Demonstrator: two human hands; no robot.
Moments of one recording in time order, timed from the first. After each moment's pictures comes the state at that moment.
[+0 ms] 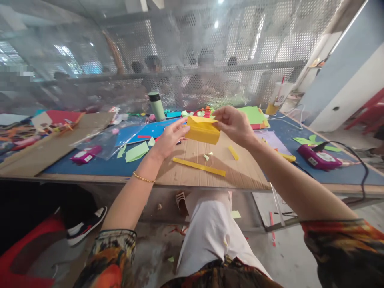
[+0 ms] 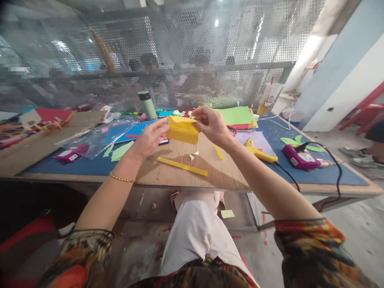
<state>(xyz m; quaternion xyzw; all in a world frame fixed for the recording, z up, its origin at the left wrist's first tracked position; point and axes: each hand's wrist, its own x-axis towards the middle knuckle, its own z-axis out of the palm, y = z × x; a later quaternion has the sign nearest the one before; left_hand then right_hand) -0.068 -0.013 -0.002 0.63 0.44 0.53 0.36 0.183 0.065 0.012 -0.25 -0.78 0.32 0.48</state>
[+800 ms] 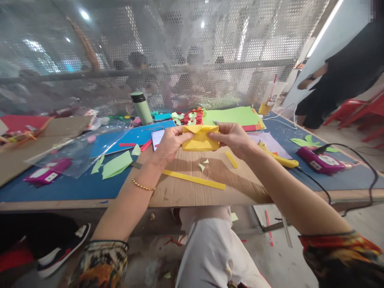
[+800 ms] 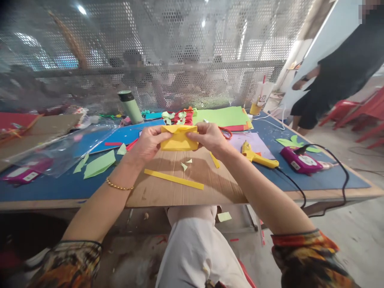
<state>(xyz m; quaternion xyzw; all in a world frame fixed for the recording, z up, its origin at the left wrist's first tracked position) -0.032 0.022 -0.006 0.57 0.41 0.55 0.45 0.184 0.058 0.001 -0.31 -0.65 0.54 0.44</state>
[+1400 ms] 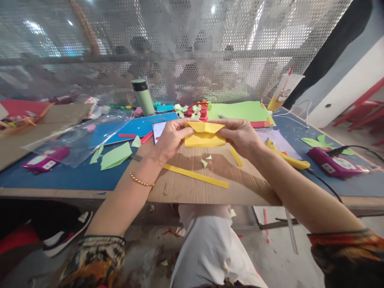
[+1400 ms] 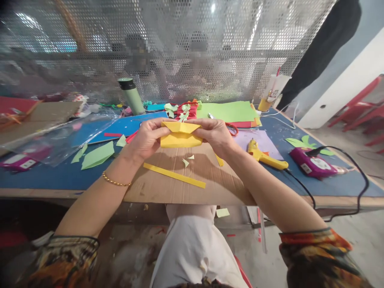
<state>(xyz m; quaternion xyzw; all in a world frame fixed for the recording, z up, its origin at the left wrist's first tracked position) -0.033 0.016 -0.009 0.58 0.38 0.57 0.45 0.183 0.059 -0.007 -0.30 -0.63 0.56 0.46</state>
